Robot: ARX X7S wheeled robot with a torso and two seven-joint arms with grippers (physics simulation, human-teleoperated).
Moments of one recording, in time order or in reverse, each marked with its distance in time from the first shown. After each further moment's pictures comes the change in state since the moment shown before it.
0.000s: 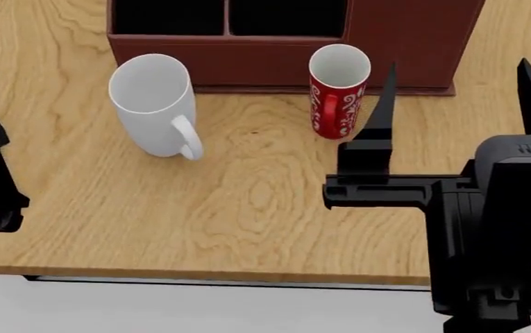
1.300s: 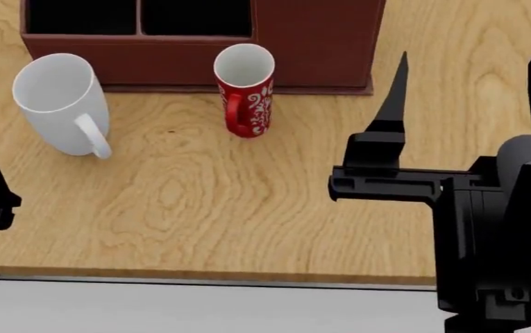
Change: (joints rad) left arm 0.021 -0.014 -0.025 -0.045 -0.048 0.049 -0.032; right arm -0.007 -0.014 0.031 0.013 0.054 -0.051 0.033
